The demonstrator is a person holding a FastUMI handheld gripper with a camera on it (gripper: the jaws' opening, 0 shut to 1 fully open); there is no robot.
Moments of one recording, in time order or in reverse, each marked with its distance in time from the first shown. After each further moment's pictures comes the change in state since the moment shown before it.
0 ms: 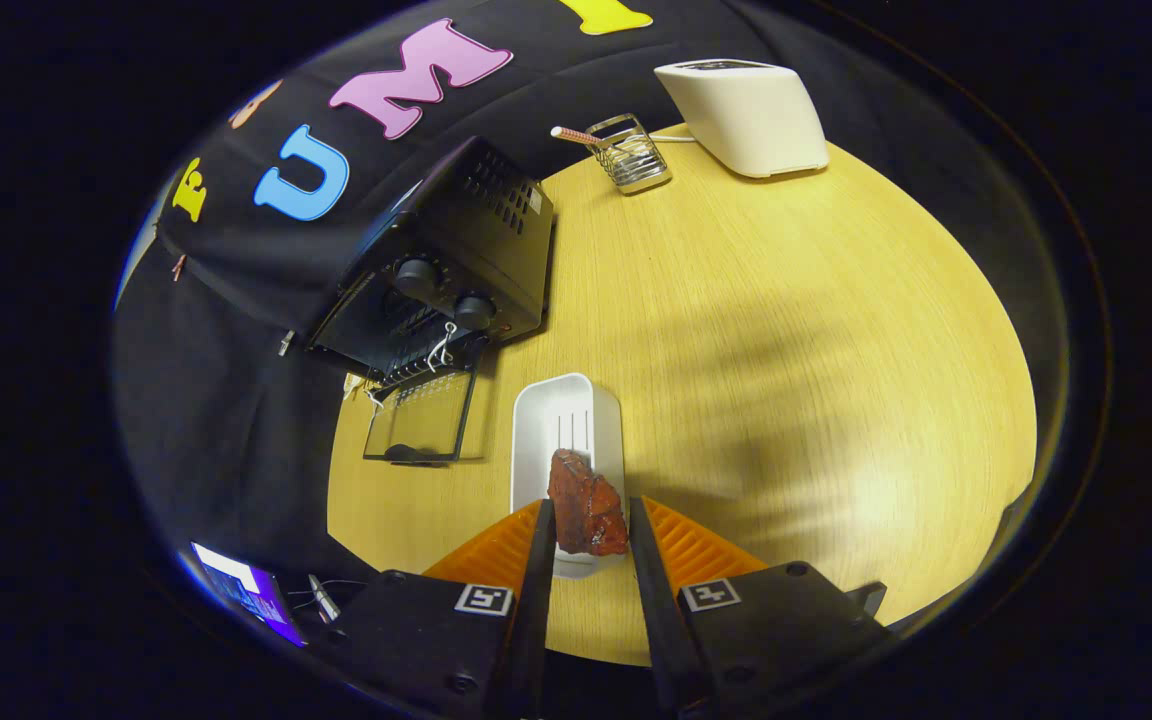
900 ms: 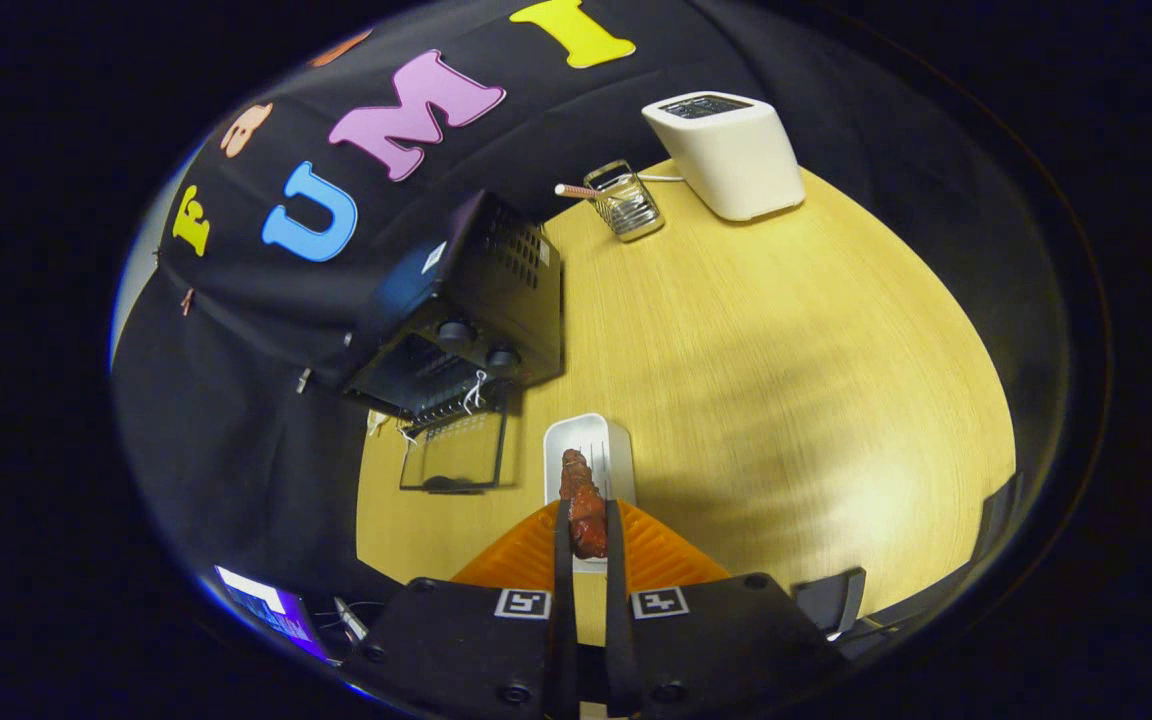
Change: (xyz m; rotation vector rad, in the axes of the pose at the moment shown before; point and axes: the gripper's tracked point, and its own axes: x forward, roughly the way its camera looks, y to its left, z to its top) arm -0.055 0.024 0.036 0.064 -0.107 0.029
